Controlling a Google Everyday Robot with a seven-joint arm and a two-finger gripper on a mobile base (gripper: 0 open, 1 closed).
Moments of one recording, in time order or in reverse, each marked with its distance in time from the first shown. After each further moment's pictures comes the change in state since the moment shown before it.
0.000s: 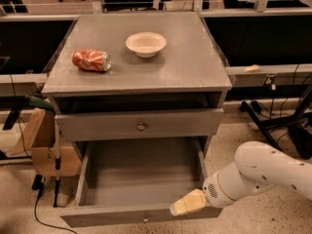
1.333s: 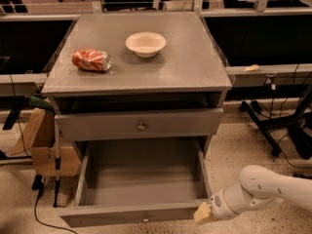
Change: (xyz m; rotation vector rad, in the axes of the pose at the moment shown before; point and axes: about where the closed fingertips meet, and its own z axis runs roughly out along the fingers) arm 0.034 -0.100 0.113 -0.153 0.057 0.325
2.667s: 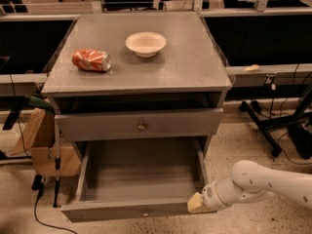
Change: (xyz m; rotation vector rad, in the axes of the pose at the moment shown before) arm -0.042 0.011 0.010 0.015 -0.090 0.012
